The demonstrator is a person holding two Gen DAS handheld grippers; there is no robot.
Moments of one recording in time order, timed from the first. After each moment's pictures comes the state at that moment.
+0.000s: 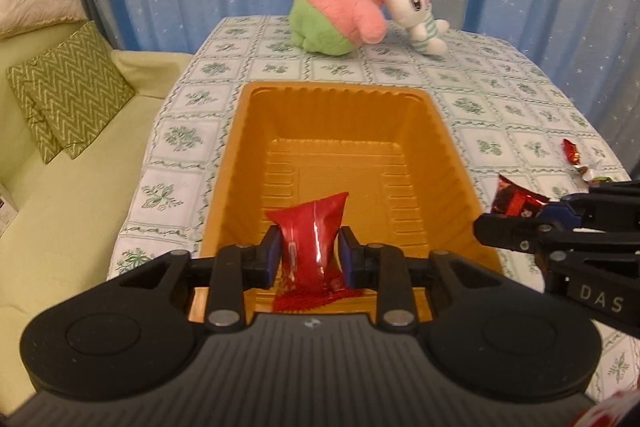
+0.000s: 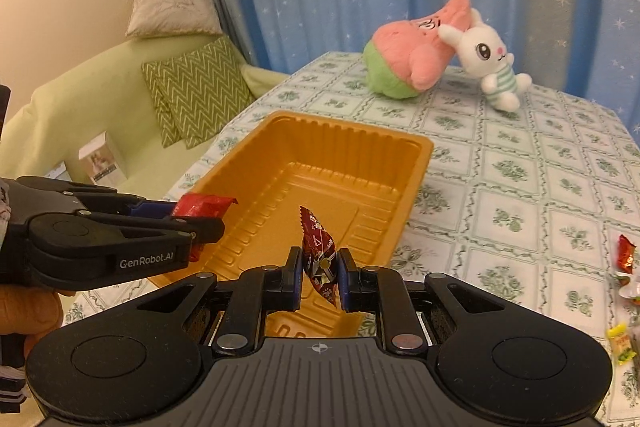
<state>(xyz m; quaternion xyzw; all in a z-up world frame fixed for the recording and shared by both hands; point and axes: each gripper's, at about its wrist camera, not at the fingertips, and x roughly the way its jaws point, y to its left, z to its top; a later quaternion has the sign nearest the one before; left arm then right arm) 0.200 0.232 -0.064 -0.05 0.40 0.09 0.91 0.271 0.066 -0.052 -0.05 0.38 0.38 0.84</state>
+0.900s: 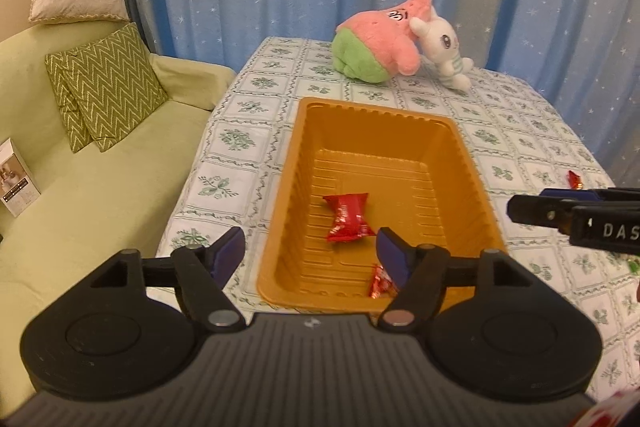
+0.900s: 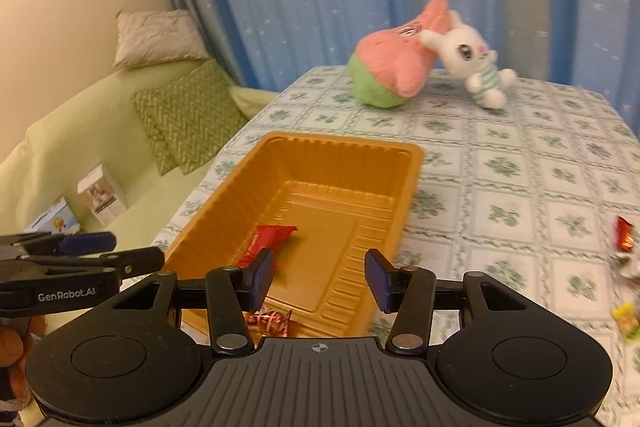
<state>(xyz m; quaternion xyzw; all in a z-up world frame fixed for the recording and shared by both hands) 0.140 0.249 -0.038 -0.08 0.36 0.13 0.92 0.264 0.050 -0.034 0.00 0.37 0.35 0.86</state>
